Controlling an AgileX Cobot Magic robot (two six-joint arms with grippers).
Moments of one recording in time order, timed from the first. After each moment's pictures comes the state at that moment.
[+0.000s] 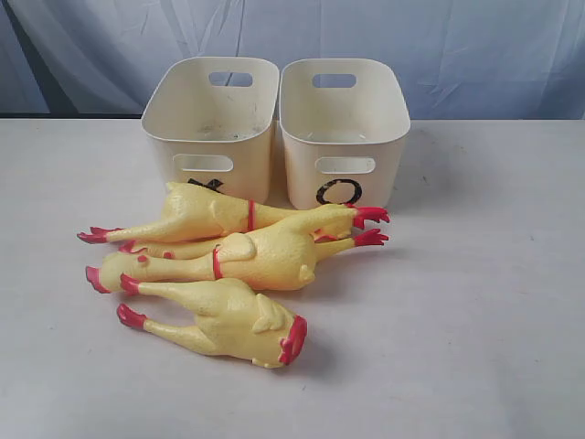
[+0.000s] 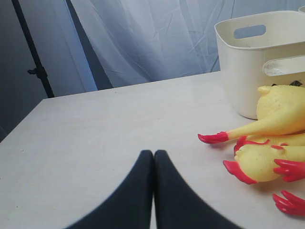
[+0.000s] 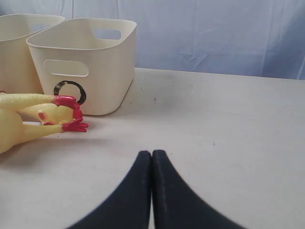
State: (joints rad) left arm 0.03 0.00 0.00 0.00 0.25 0.17; right arm 0.11 0.01 0.00 0.19 0.31 -0.22
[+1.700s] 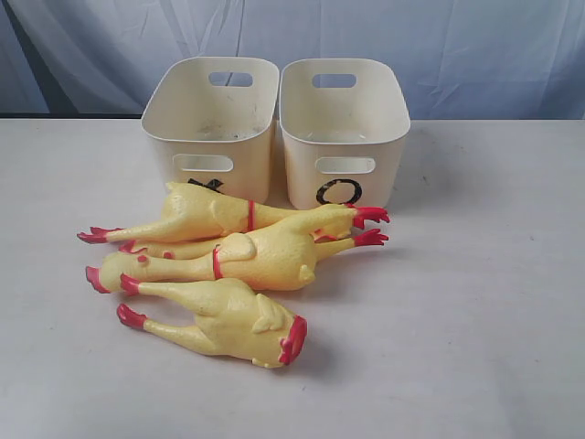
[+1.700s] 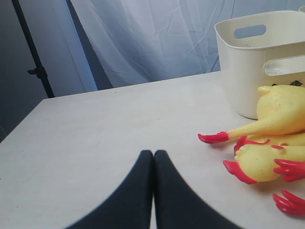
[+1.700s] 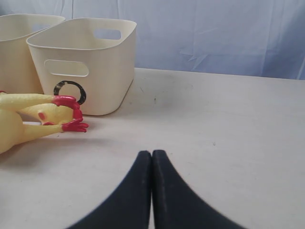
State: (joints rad) left arm 0.03 0.00 0.00 0.00 0.25 0.17; right arm 0.11 0.01 0.00 0.19 0.31 -0.22
